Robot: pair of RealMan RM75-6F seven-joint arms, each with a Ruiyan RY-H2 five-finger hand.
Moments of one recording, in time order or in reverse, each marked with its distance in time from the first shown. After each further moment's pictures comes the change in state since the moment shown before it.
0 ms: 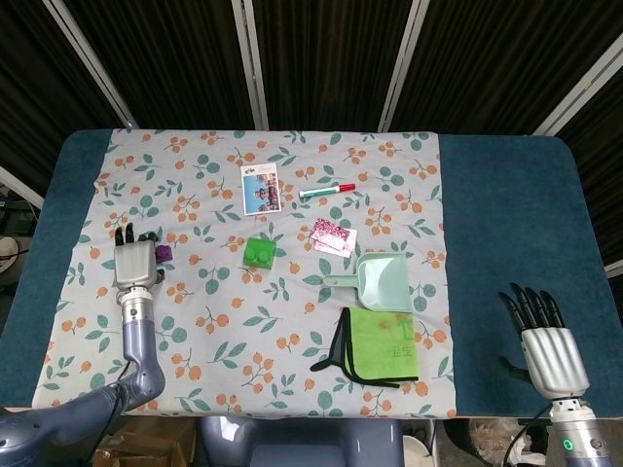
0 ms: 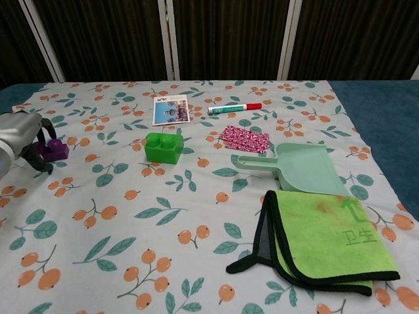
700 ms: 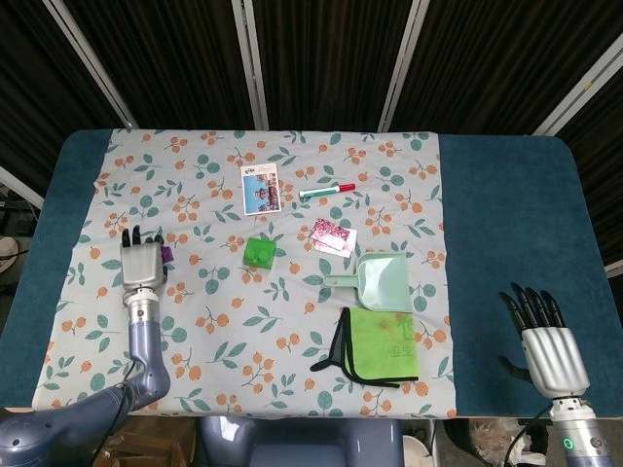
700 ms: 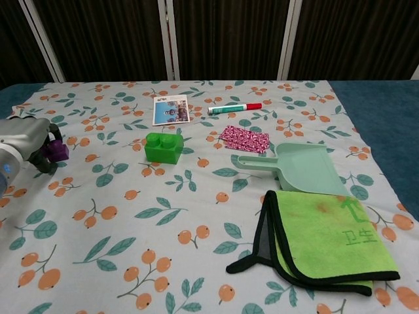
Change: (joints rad) left arm -0.010 -0.045 0.000 0.060 0.019 -0.016 0.006; right arm 0.003 -0.001 0.000 0.003 0.008 -0.008 0.001
